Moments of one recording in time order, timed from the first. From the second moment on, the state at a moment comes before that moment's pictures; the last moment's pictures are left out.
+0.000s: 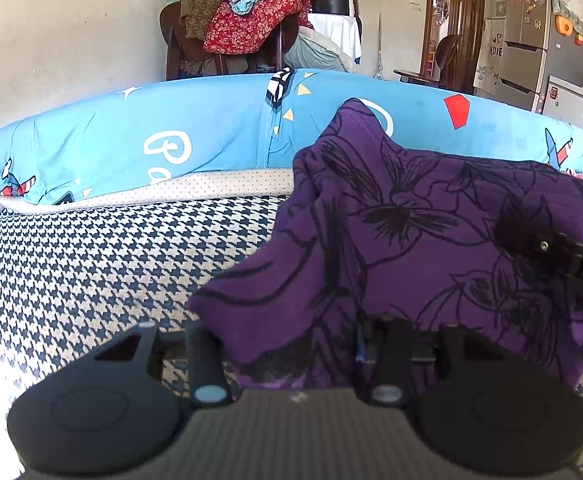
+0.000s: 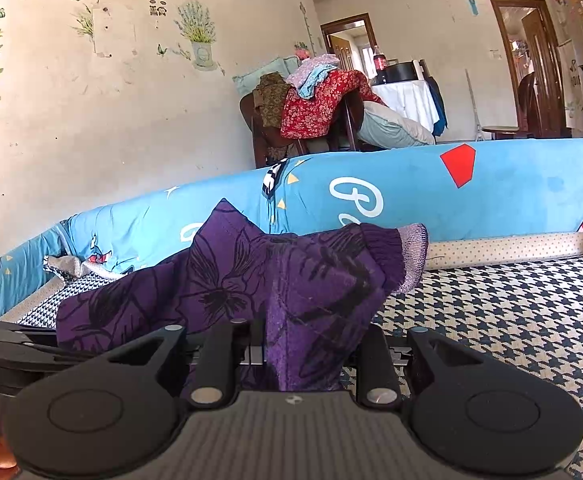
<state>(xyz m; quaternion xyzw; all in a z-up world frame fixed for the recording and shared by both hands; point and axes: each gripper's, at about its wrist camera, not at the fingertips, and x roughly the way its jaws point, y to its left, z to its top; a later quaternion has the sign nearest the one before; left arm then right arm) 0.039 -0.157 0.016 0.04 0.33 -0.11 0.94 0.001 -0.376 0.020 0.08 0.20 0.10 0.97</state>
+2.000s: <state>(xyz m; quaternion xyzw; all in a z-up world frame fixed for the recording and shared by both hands) 0.129 -0.451 0.018 0.16 0.29 -0.23 0.92 0.012 -0.586 0.016 0.27 0.16 -0.18 0.93</state>
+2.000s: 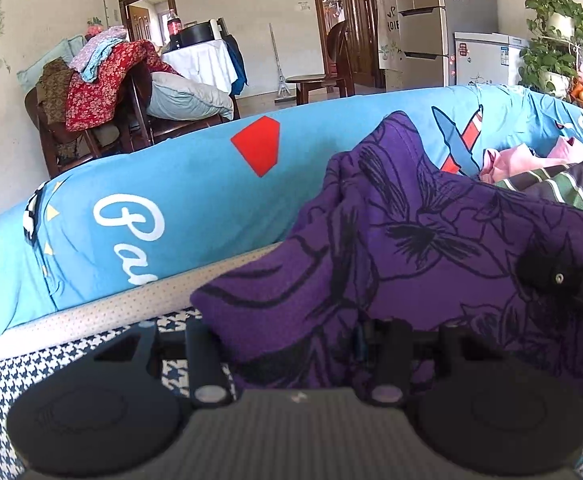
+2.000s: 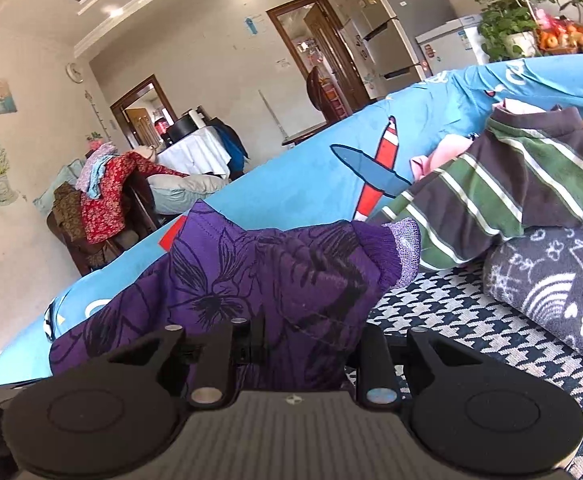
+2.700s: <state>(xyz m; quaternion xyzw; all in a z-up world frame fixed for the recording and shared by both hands) 0.161 -0.420 0.005 0.12 0.32 -0.15 0.93 -0.006 -0.612 0.018 0.27 0.17 -0.19 0.93</state>
